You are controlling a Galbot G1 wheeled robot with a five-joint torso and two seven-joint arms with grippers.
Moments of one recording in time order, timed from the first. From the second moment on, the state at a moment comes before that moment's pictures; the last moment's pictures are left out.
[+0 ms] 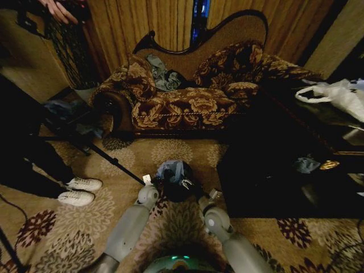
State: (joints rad) left arm 0.90 -1.31 -0.15 -1.44 -0.82 0.38 -0.55; right arm -1.10 1.29 -0.02 1.79 0.89 -0.11 0.27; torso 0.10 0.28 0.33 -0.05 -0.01
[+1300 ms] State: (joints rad) left arm 0.91 -1.31 -0.15 -1.47 -0.82 0.37 -0.53; right arm -0.95 1.38 -0.07 1.56 0.73 -0.03 0.23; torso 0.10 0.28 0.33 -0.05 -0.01
